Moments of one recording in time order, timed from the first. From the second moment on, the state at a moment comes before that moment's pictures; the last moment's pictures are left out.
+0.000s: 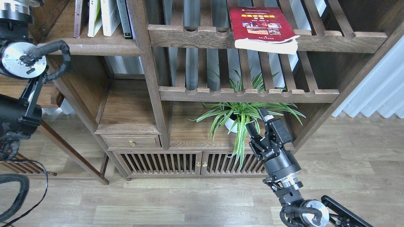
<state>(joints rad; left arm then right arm) -0.79 0.23 -1.33 -1.38 0.41 0.01 -0.38 -0.03 -0.33 0.86 1.49 0.47 0.58 0.22</state>
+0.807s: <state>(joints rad) -0.46 0.18 -1.40 -1.38 0.17 -0.49 -0.33 0.09 -0.29 0.88 1.50 0.52 0.58 0.22</state>
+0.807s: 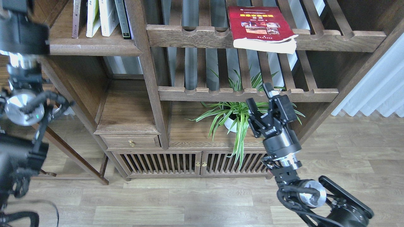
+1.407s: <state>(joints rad) -0.34 0.11 -1.18 -1.37 0.15 -0.49 -0.32 0.20 -0.25 0.89 1.51 0.51 0.58 0.22</state>
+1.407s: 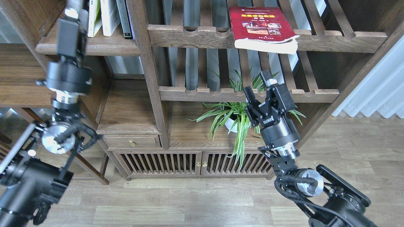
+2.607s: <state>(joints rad) -0.26 0.09 -1.00 -1.26 0.15 -0.49 -0.18 0.30 -0.28 0.94 1.51 0.49 0.58 0.22</state>
